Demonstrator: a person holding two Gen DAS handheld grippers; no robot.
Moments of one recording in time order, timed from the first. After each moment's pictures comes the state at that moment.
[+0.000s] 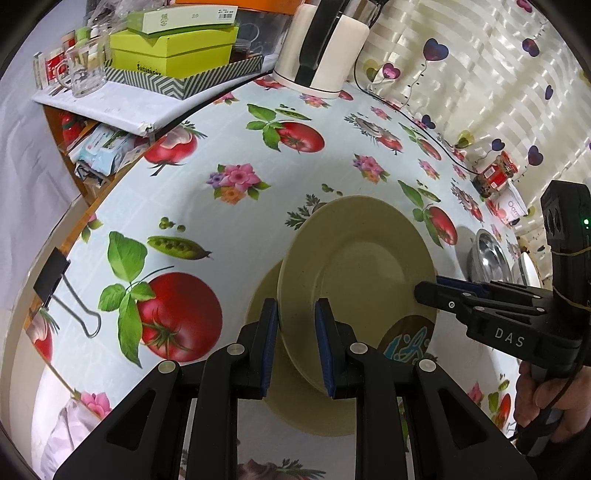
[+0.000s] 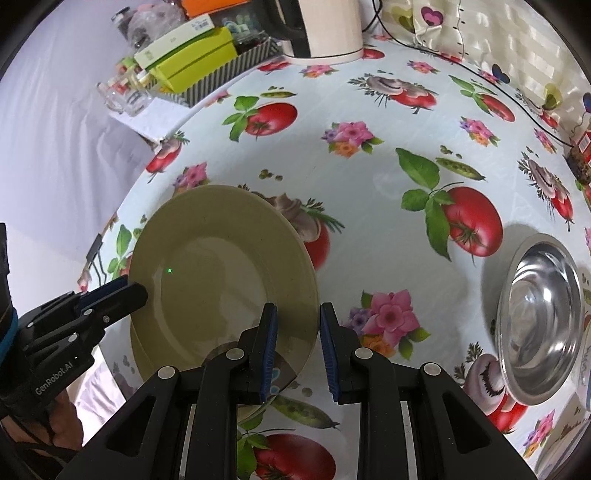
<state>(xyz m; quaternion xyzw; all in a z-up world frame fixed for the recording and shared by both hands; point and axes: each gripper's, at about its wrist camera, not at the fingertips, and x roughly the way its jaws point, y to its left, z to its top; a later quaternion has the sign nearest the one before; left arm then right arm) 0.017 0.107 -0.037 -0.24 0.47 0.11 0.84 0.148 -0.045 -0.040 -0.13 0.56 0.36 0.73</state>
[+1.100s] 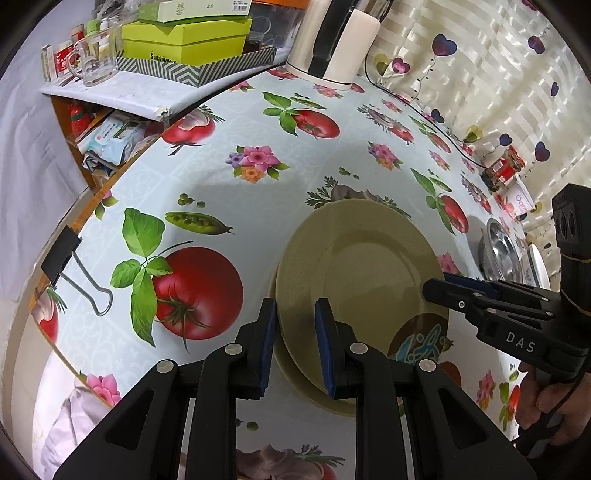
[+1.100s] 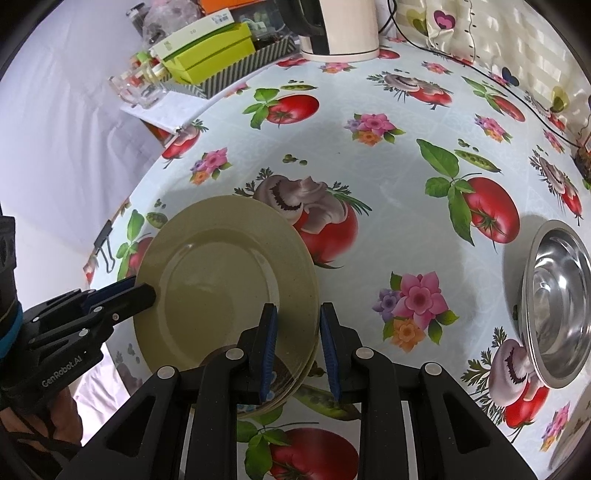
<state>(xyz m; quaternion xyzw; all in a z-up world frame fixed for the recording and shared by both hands) 0.001 0.109 -0.047 -0.24 0.48 0.12 0.84 0.127 -0.043 -0.047 -0.13 0.55 0.38 0.73</state>
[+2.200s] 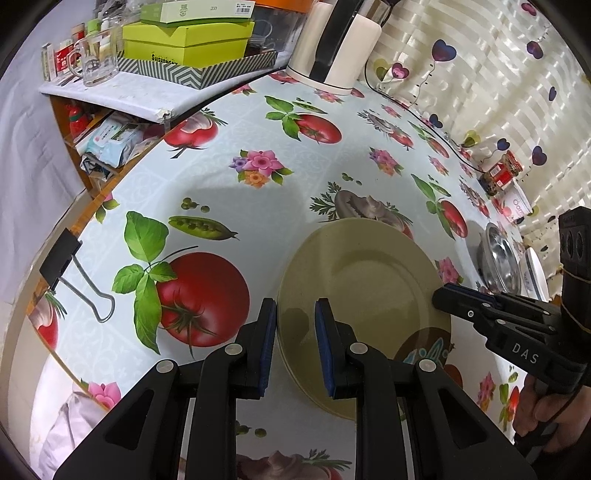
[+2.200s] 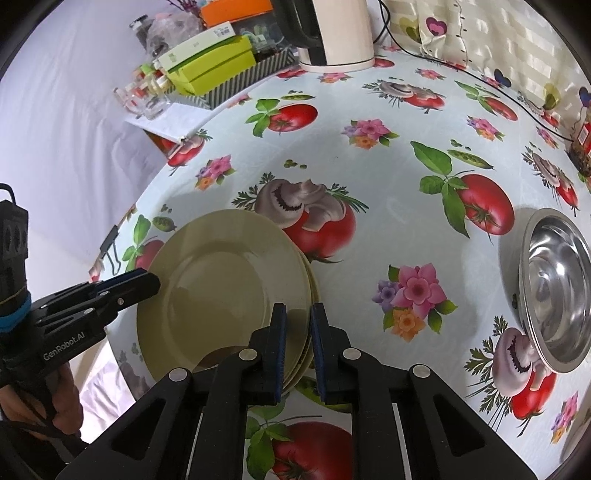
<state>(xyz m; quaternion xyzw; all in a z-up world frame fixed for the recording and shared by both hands) 0.000 0.117 -0.049 -0.24 0.47 0.12 0.84 0.120 -0.053 -0.044 -0.11 0.53 0.38 0.75</state>
